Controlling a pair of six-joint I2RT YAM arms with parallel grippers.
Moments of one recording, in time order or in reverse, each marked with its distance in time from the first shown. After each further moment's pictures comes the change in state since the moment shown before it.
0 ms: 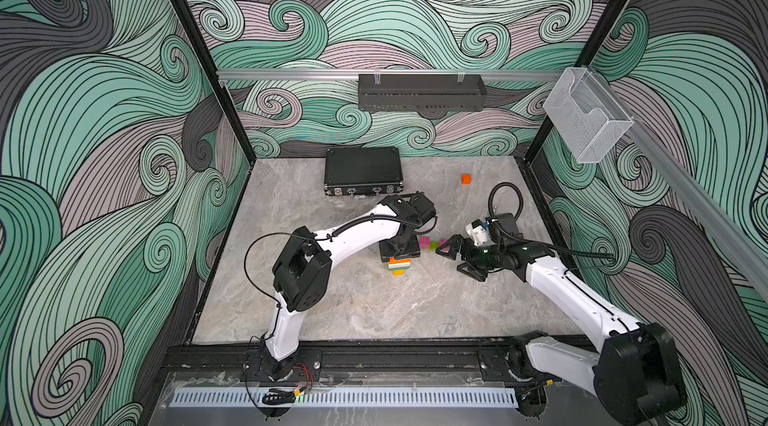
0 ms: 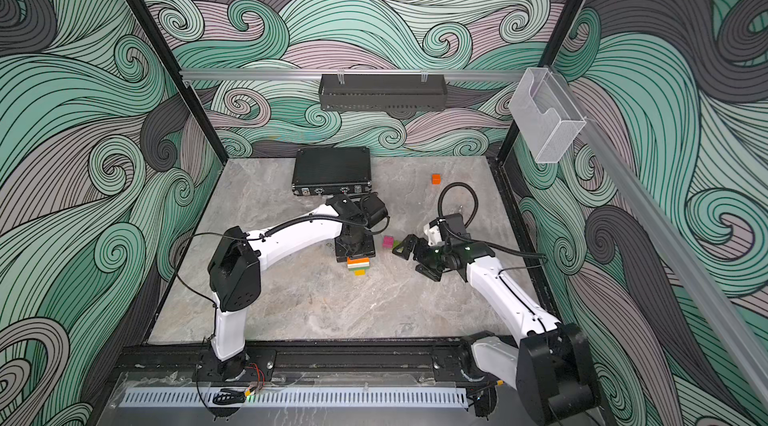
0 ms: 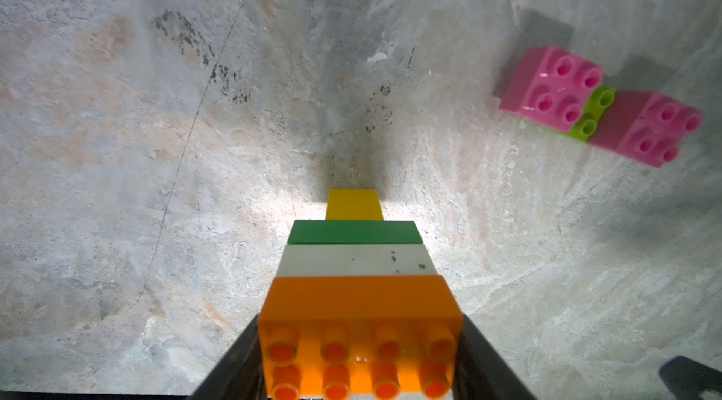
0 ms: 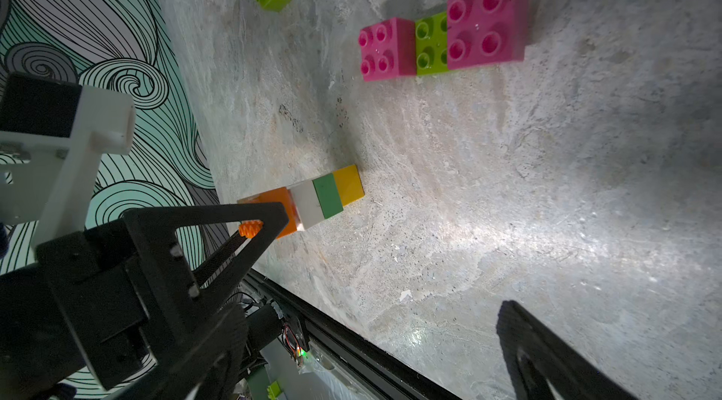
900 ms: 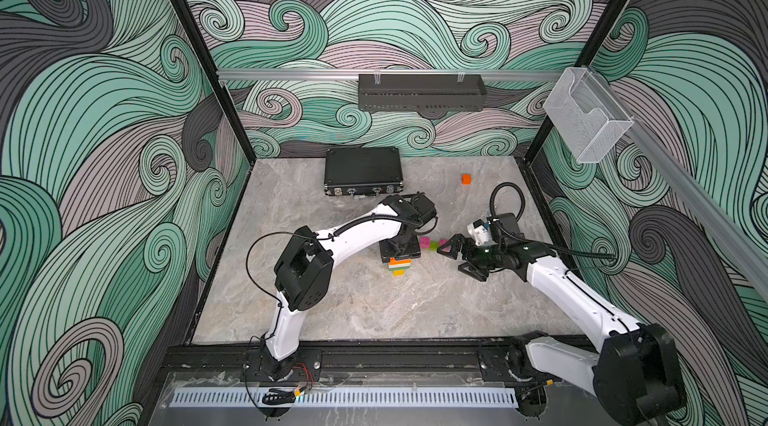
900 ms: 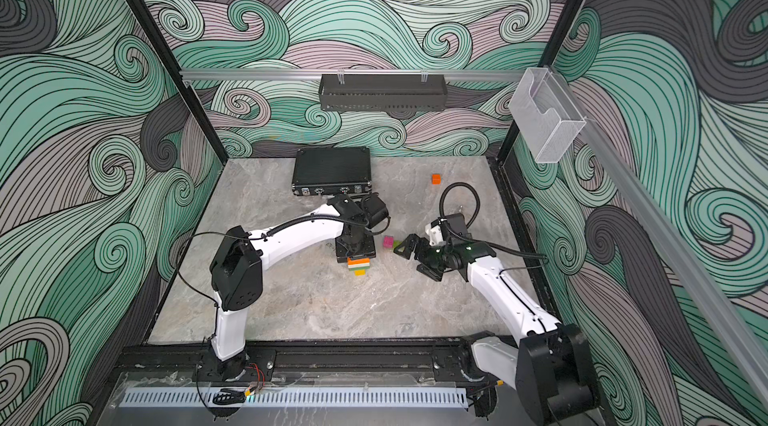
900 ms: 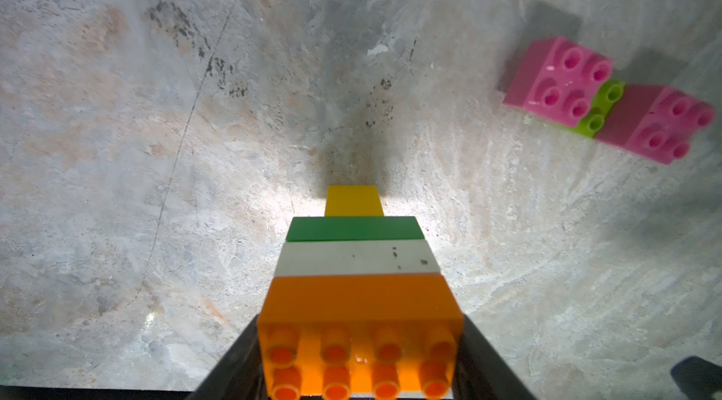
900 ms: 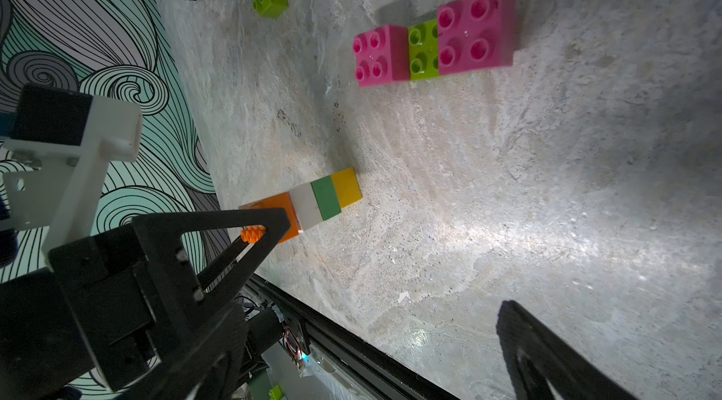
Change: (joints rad) left arm -0.002 0.009 0.005 -0.012 0.006 0.010; right arm -0.013 -0.003 0.000 -0.005 0.002 0.000
